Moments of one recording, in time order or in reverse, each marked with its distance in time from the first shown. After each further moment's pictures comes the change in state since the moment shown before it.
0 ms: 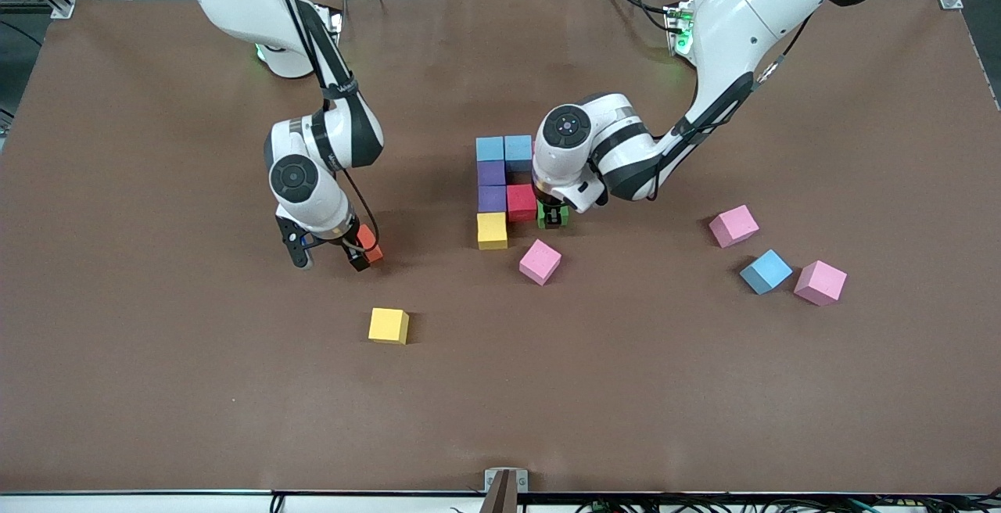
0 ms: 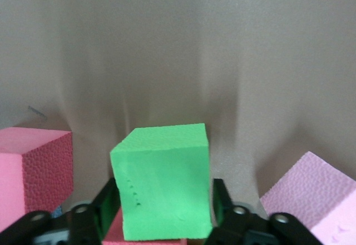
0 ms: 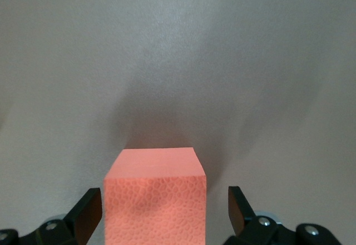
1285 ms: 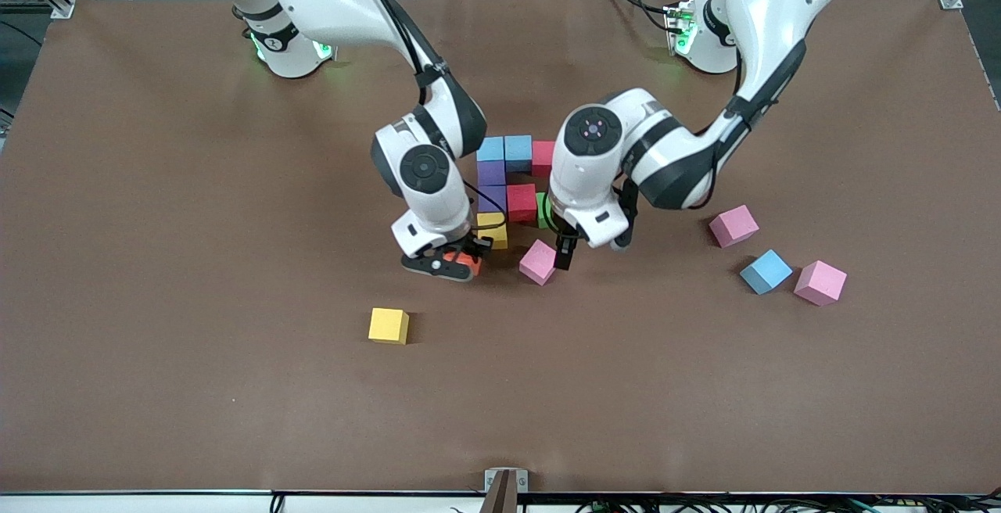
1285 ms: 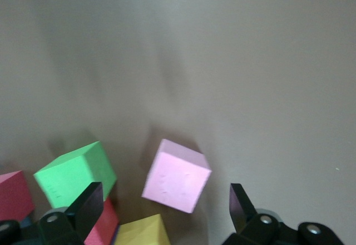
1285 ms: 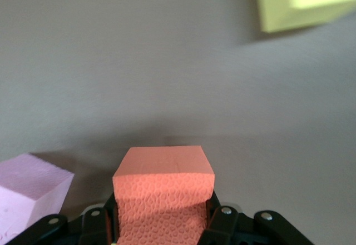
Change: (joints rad) left arm 0.018 -0.032 0.021 0.305 -0.051 -0.214 0.489; right arm 0.103 0.259 0.127 0.576 -0.003 -0.168 -0.628
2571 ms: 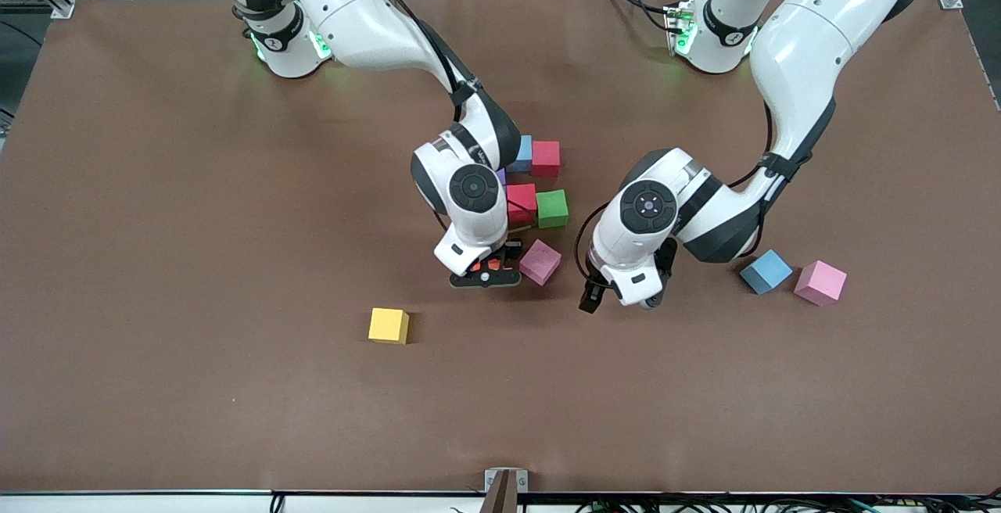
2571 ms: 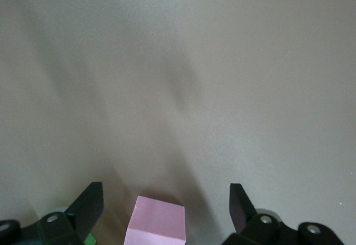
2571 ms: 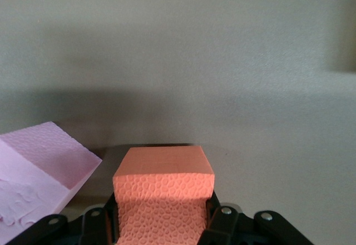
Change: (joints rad) left arm 0.092 0.118 0.004 0.090 0.000 0.000 0.258; right arm 0.013 0.176 0.005 0.268 0.000 -0.156 -0.158
